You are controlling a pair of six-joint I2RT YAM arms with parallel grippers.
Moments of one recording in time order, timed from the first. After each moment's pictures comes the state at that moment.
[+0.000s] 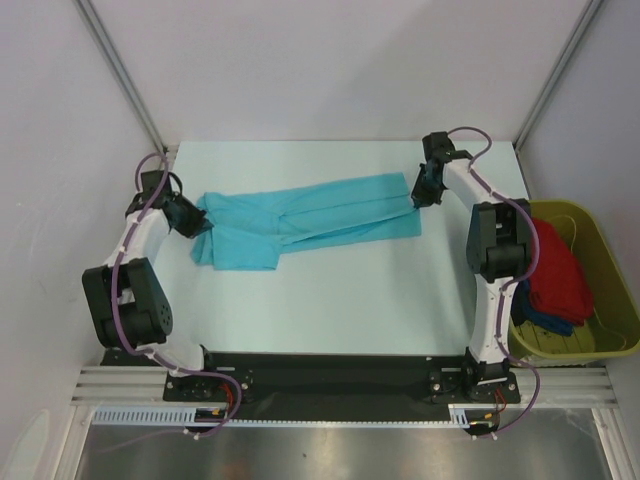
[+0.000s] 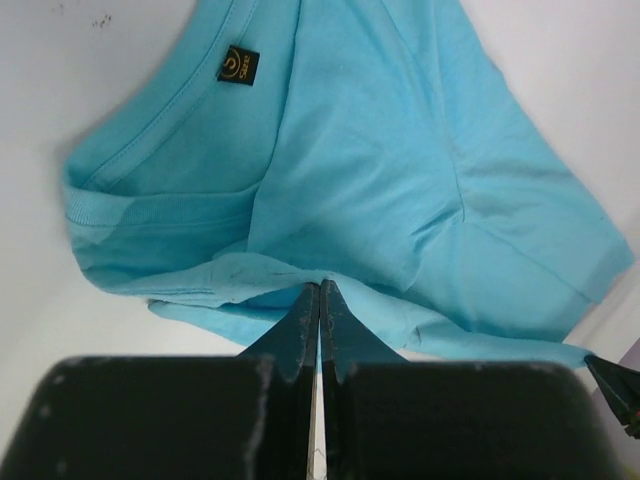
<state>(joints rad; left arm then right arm) 0.22 1.56 1.13 -0.53 0.19 -0.72 0.15 2.14 1.77 -0.73 0.04 0.49</state>
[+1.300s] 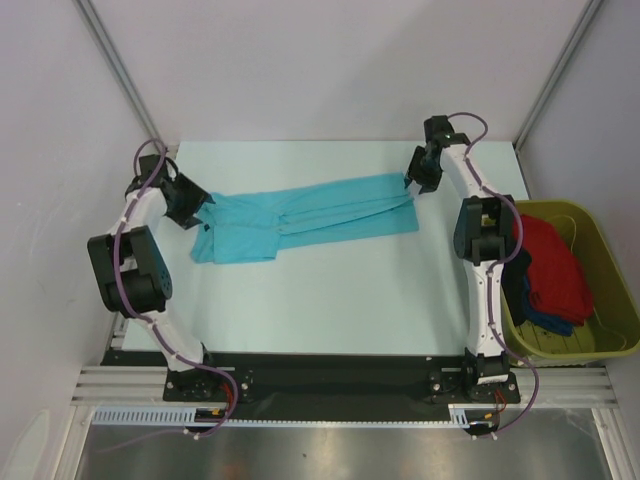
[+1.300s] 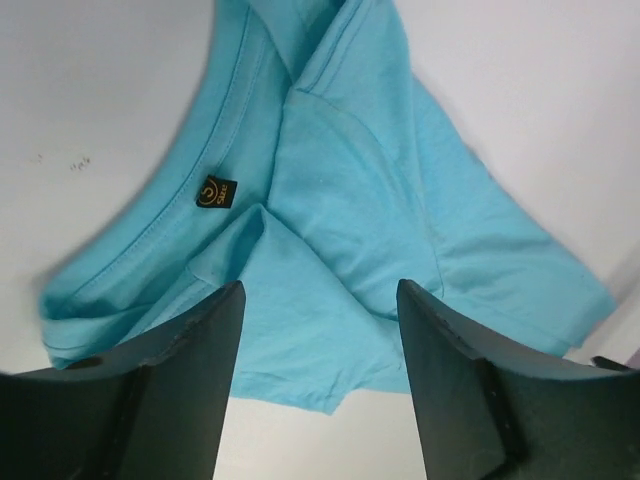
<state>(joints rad) 0.25 1.82 1.36 -0.53 0.21 -0.72 0.11 2.46 2.27 -0.90 -0.04 0.47</state>
